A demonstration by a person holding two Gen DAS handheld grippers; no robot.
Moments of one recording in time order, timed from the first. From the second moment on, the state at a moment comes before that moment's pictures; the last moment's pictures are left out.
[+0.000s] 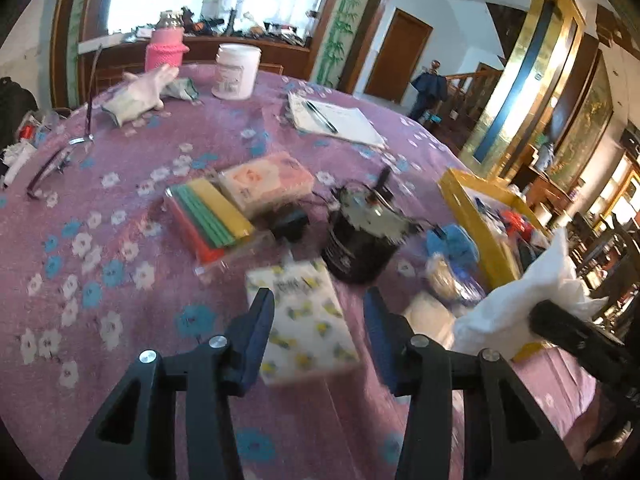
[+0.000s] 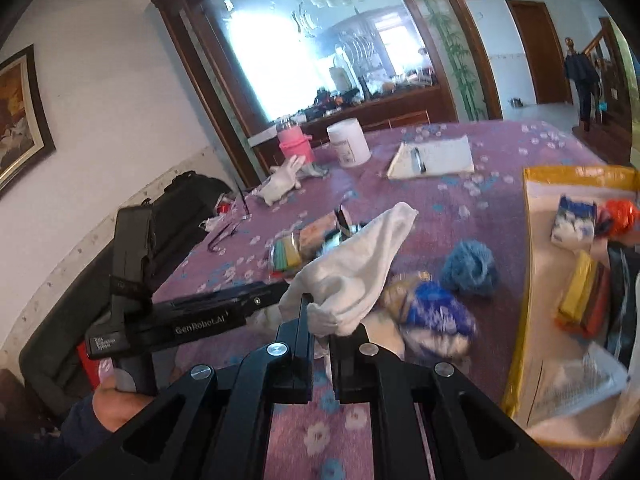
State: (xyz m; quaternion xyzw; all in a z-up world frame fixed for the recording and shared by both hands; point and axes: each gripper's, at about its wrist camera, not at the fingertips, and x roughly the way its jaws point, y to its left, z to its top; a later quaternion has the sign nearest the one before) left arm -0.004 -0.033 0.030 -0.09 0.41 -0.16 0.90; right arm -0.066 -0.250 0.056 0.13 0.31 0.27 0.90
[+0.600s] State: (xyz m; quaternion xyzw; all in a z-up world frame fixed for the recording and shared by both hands) left arm 0.015 -0.047 0.009 -0.05 0.44 -0.09 0.89; right arm -0.086 -0.267 0.056 0.15 0.29 0.28 0.90
